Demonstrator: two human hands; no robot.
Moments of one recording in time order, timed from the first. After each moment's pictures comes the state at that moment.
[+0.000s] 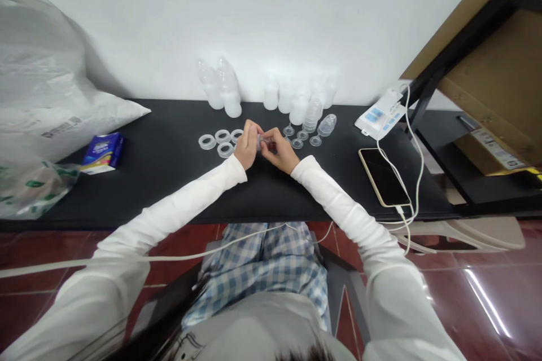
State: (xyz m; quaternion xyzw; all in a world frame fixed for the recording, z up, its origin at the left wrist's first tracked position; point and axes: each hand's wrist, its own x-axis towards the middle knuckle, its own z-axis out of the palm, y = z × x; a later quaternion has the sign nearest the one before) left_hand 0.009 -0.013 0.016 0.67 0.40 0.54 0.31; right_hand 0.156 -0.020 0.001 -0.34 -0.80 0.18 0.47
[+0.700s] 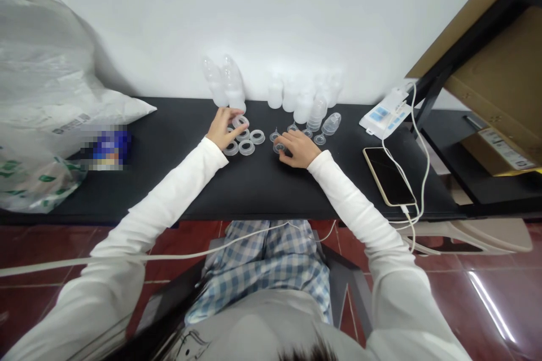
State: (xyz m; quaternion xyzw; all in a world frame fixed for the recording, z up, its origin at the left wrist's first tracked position) left_hand -0.077 0.036 0.013 0.77 0.44 0.43 0.15; right_hand 0.204 -0.013 0.021 -0.30 -0.92 -0.09 0.21
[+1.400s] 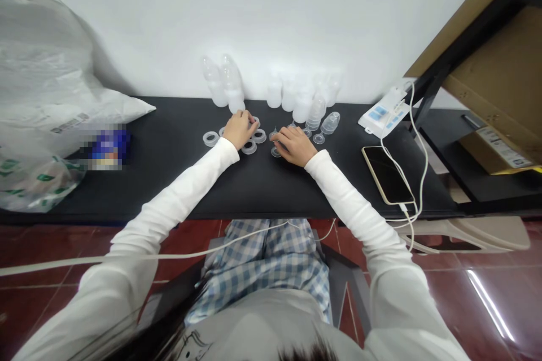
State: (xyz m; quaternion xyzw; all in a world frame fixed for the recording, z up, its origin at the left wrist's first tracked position) left_hand -0.019 0.034 0.027 0.77 0.61 0.20 0.05; right_hand 0.194 -0.014 0.018 -0.36 -0.90 -0.11 0.22
